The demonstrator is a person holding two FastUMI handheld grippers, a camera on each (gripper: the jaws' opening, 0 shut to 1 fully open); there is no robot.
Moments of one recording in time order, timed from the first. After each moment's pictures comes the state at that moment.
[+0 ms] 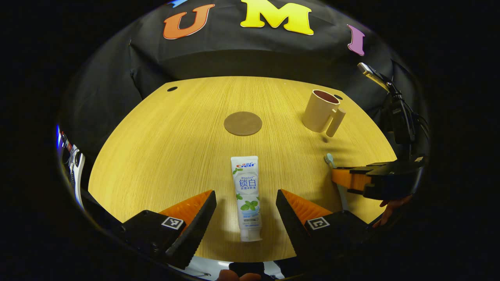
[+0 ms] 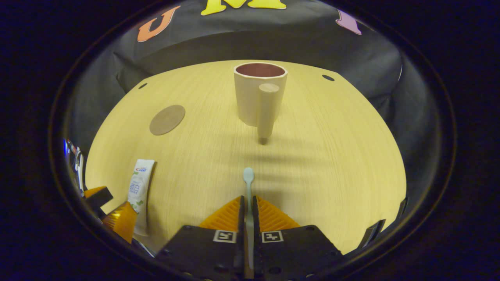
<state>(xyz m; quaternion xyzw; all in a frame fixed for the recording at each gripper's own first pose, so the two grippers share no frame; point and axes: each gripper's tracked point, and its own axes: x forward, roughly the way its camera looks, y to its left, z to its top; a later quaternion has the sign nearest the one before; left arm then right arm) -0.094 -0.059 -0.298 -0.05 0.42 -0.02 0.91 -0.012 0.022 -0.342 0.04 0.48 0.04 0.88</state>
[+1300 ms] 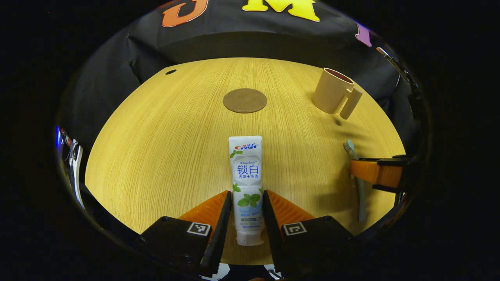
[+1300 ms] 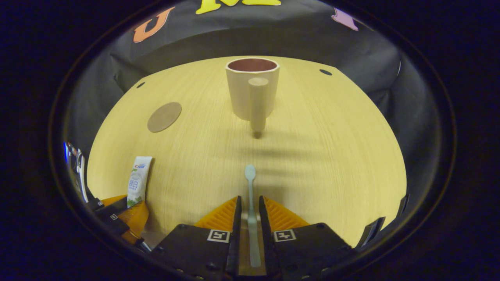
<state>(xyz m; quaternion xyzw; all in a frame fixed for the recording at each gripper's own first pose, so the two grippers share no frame) -0.095 -0.060 -0.329 -0.05 0.47 0.00 0.88 -0.019 0.015 -0.346 0.03 0.49 0.04 0.87</state>
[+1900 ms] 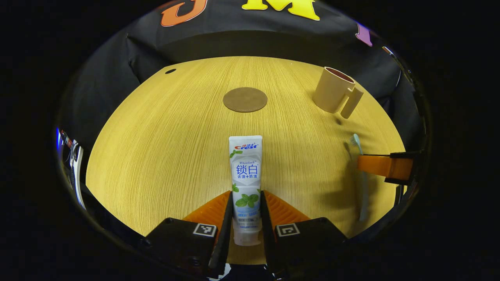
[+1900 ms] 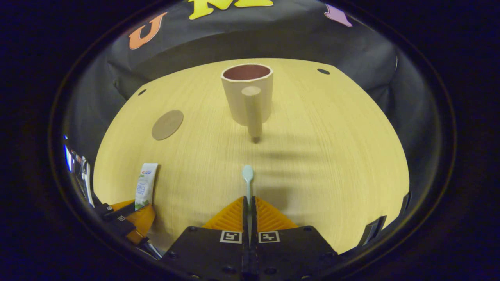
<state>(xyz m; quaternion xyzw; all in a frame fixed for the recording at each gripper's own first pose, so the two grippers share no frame) -0.088 -0.070 -0.287 -0.05 0.48 0.00 0.88 -0.019 0.011 -0.323 0.06 0.48 0.05 0.87</state>
